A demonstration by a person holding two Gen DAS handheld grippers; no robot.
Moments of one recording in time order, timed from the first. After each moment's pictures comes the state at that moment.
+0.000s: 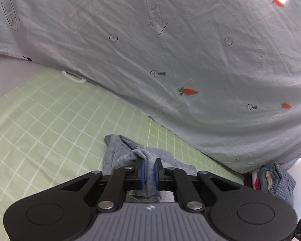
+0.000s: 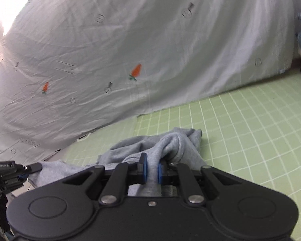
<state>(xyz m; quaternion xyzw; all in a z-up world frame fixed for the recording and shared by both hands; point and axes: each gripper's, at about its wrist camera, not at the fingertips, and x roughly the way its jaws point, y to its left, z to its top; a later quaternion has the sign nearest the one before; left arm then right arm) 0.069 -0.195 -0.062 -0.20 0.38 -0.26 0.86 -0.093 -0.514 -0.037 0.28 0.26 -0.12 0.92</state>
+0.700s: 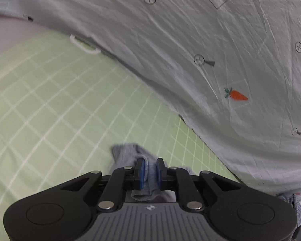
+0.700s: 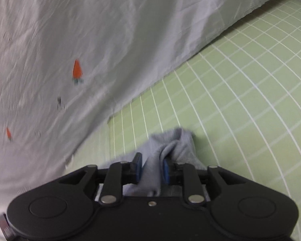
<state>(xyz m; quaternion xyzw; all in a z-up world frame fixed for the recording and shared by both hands) 0.192 -0.242 -0.118 -0.25 0.45 -0.19 0.84 0.024 -0.619 -0.098 0.47 0.31 -0.15 0.81</state>
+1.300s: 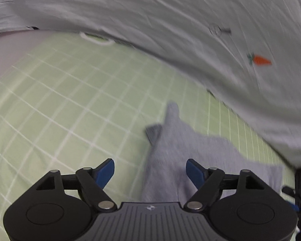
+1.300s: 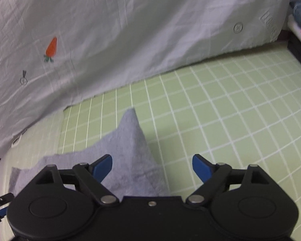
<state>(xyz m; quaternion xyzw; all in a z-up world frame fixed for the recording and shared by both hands) 0.166 -0.256 -0.152 -0.13 0.50 -0.17 0.84 0.037 -0.611 -0.100 0.29 0.40 -0.23 0.84</state>
